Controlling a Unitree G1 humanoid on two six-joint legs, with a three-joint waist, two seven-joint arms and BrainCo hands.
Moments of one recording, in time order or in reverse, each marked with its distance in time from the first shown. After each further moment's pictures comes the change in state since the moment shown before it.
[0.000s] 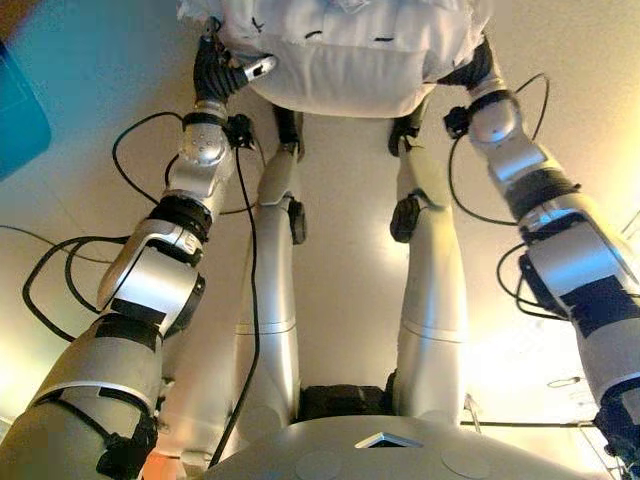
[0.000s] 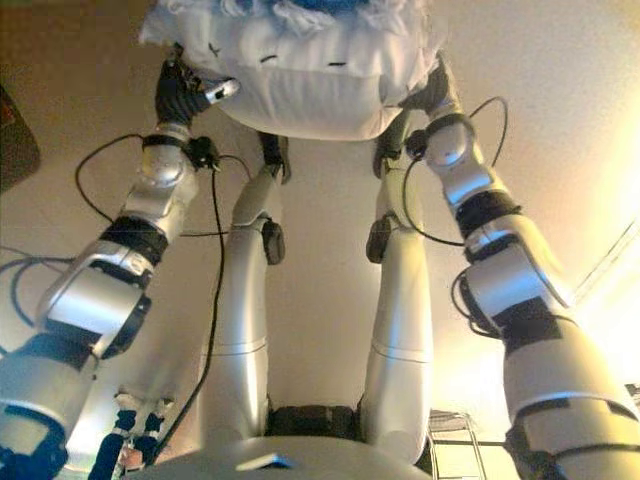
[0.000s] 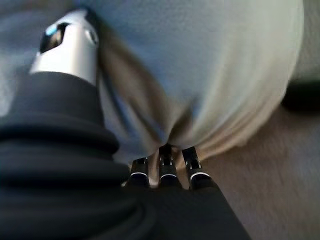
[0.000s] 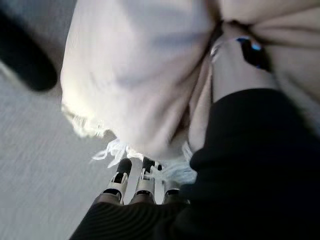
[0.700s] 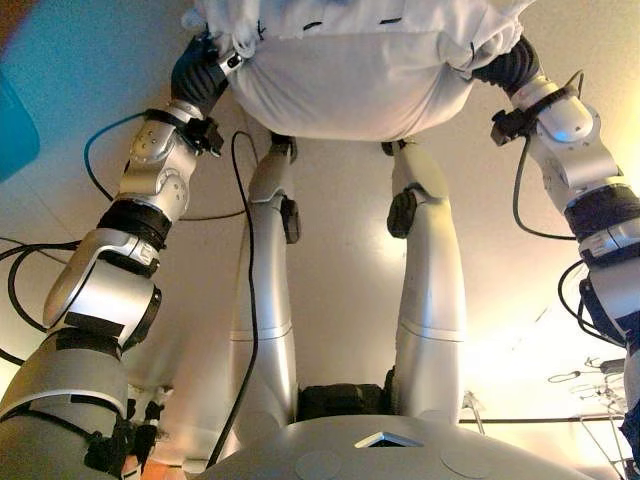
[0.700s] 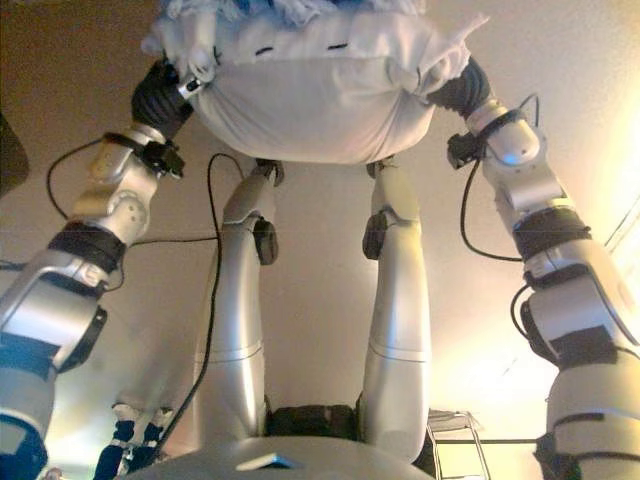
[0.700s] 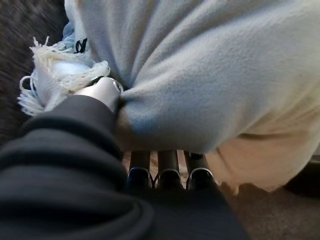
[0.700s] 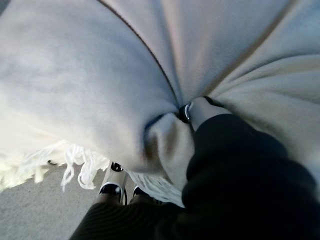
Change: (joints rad) left arm 0.169 0.086 0.010 -0.183 -0.210 0.092 -0.223; right arm 0.208 -0.136 -0.052 -0.301 0.266 0.035 0.229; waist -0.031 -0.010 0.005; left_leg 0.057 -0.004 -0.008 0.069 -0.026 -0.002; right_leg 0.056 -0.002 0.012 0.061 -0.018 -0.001
